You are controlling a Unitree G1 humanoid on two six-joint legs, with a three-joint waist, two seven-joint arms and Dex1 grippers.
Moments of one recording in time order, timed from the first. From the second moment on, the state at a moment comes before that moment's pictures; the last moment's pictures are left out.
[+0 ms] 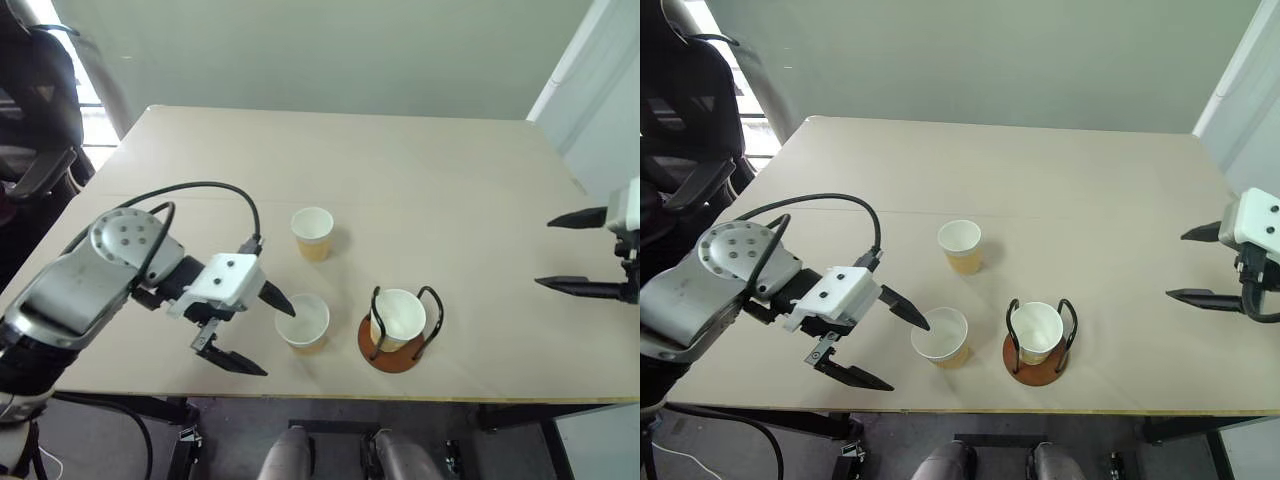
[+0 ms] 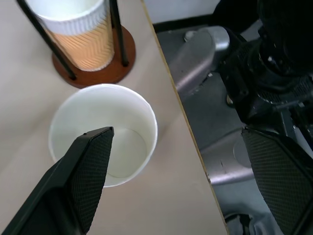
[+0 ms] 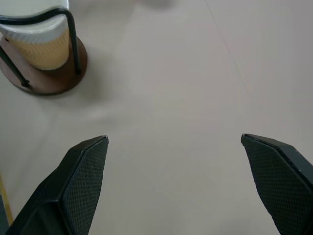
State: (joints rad) left arm -0.64 1.16 -0.33 -0.29 -0.51 0.36 -1.57; right arm -0.17 -1.26 -0.46 -0.29 0.33 0.54 1.36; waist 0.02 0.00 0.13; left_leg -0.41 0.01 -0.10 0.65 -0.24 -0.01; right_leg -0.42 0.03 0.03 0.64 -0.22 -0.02
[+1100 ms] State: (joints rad) left arm -0.82 1.09 -0.64 -0.06 -0.41 0.11 -1.57; right arm 0.06 -1.21 -0.78 -0.53 0.39 0.70 1.34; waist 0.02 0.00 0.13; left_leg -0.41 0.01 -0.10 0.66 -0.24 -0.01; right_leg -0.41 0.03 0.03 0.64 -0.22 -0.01
